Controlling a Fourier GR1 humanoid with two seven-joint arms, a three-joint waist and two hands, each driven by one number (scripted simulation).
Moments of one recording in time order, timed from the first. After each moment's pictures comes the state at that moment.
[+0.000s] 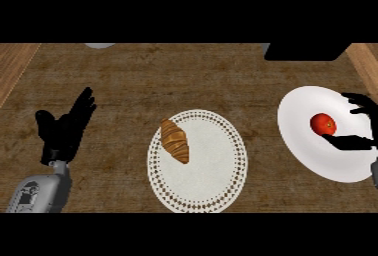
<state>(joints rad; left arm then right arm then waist) -0.20 0.22 0.06 -1.39 0.03 0.02 0.17 -0.31 -0.40 -0.35 -1.04 0.66 -0.09 -0.21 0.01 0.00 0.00</state>
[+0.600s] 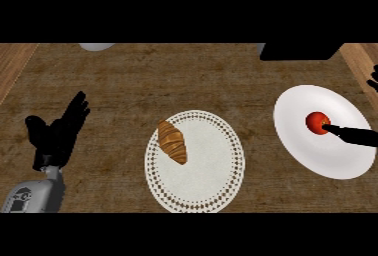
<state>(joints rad) -0.16 0.23 0.09 -1.40 0.05 0.01 0.16 -0.28 -0.31 -0.45 -1.30 0.31 0.07 -0.31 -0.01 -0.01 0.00</state>
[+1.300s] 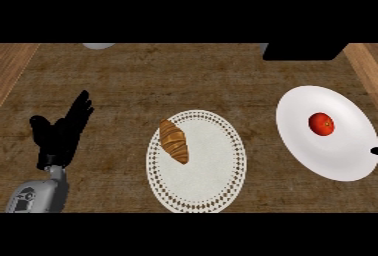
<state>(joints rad) -0.16 0.21 0.08 -1.42 0.02 0.01 0.17 -0.22 -0.45 -0.60 -1.20 -0.03 0.39 -0.25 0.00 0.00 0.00</state>
